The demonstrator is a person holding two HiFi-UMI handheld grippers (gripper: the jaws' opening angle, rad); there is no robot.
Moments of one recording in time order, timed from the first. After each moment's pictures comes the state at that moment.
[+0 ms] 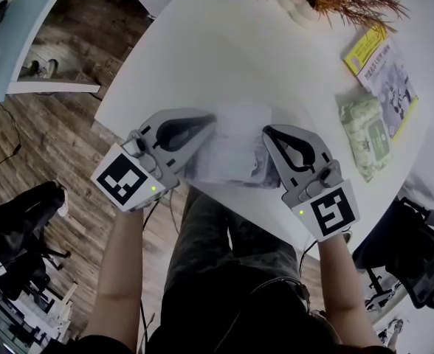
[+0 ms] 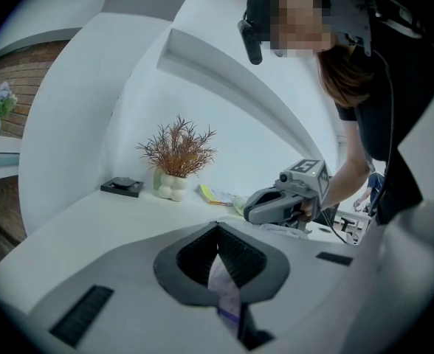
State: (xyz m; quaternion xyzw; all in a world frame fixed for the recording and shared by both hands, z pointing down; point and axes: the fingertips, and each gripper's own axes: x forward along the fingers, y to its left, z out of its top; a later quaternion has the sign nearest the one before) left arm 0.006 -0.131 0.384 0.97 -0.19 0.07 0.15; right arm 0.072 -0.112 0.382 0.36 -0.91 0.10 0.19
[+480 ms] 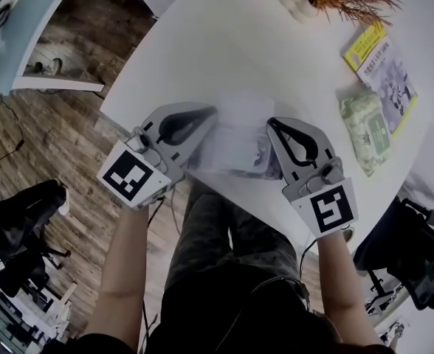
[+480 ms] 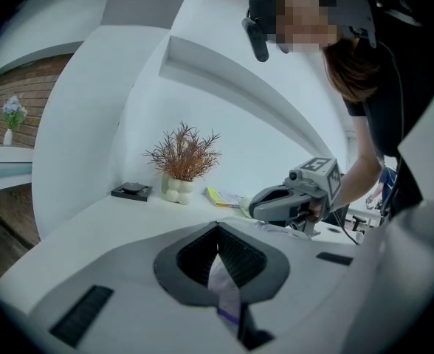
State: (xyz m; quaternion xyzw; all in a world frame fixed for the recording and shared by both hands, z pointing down) left arm 0.001 -0.128 0.379 0.96 -0.23 0.07 0.14; right arm 0.074 -0.109 0.372 0.39 -0.90 0.07 0.18
